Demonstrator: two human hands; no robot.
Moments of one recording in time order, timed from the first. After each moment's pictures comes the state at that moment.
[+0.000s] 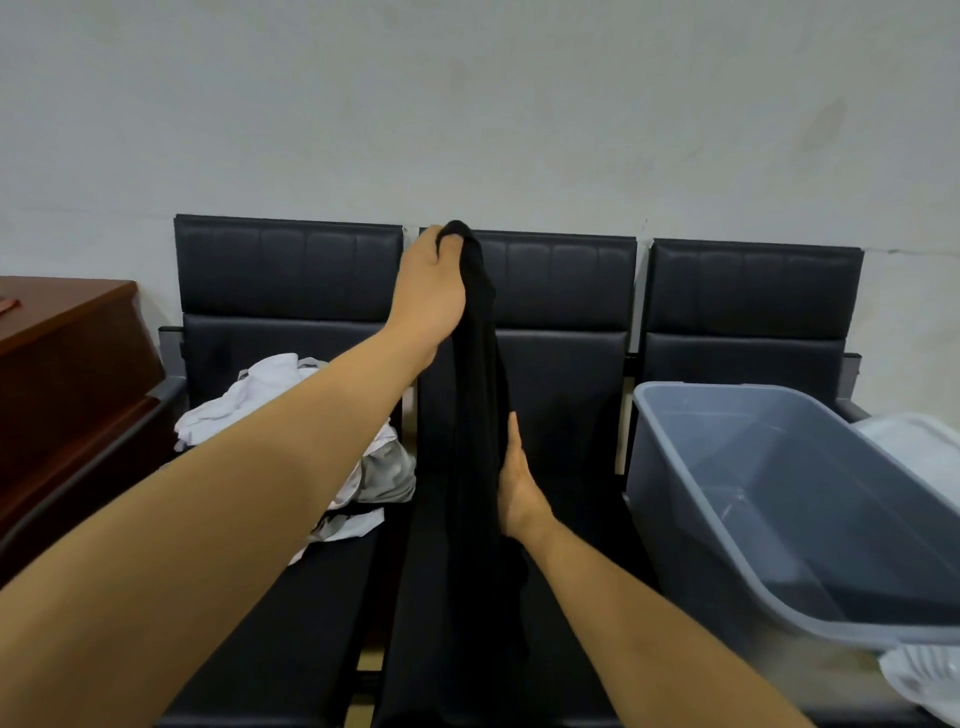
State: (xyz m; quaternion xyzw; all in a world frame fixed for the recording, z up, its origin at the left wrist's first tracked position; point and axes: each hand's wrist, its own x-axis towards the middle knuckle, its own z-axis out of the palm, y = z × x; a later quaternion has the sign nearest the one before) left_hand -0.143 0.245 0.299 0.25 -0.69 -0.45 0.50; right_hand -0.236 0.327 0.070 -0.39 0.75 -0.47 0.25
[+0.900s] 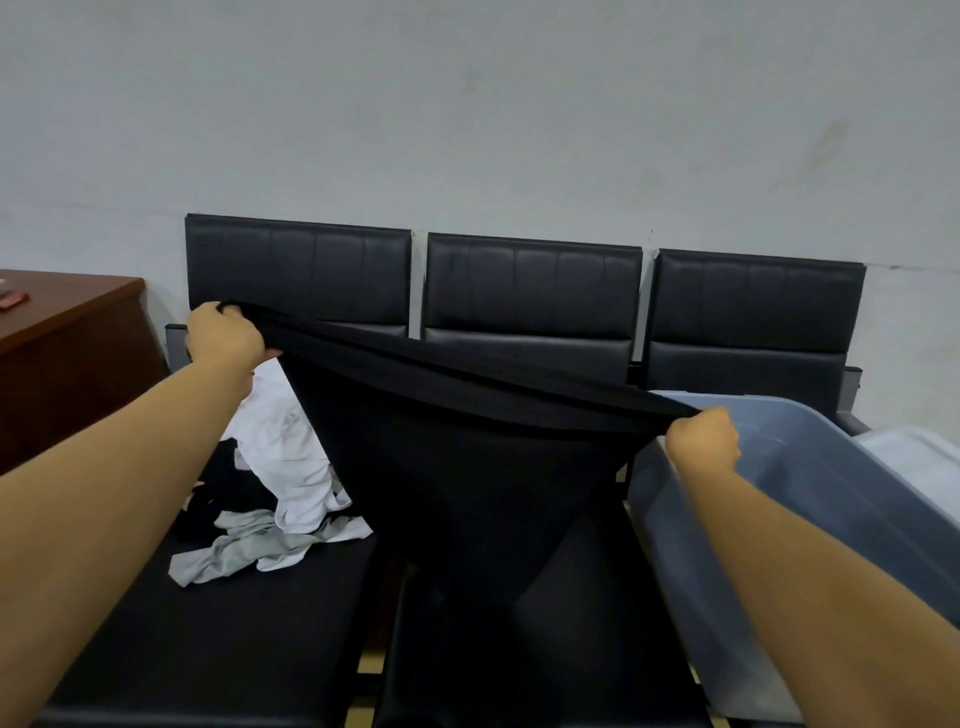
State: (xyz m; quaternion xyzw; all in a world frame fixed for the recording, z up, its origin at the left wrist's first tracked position) left_hand 0.003 0.093 0.233 0.54 -0.51 -0.43 0.52; right_hand -0.392 0.410 0.154 -0.06 0.90 -0.43 0.02
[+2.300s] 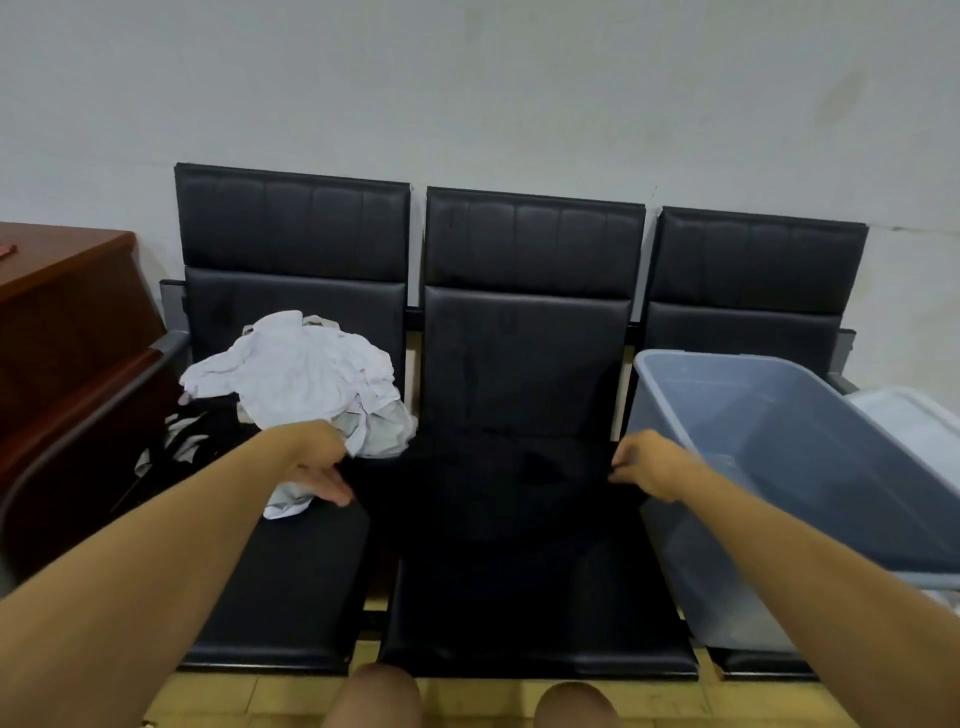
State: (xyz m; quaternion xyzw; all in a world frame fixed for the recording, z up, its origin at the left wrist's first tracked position) left_hand 0.000 0.174 0.097 0.55 -0.68 -0.47 -0.06; right_hand -0.337 0.446 0.111 -0.38 0.90 -0.10 0.19
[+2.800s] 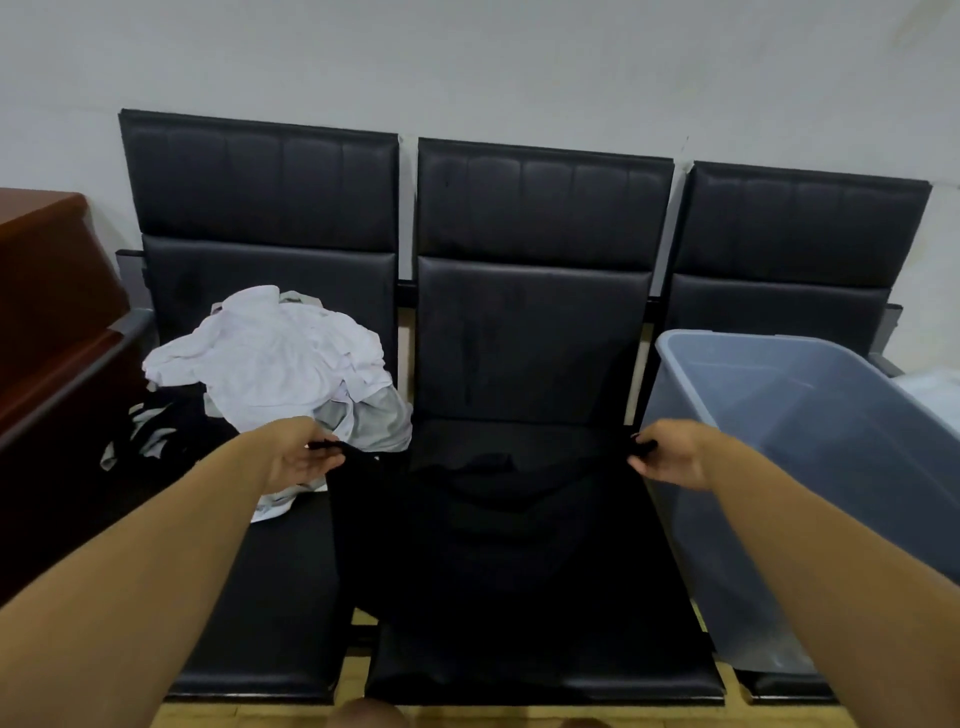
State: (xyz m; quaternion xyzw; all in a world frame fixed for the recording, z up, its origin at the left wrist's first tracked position) left_hand -0.028 0.128 0.063 0.58 -0.40 -0.69 0.14; right_hand -0.408 0.388 0.066 0.00 0.73 -0.51 0.45
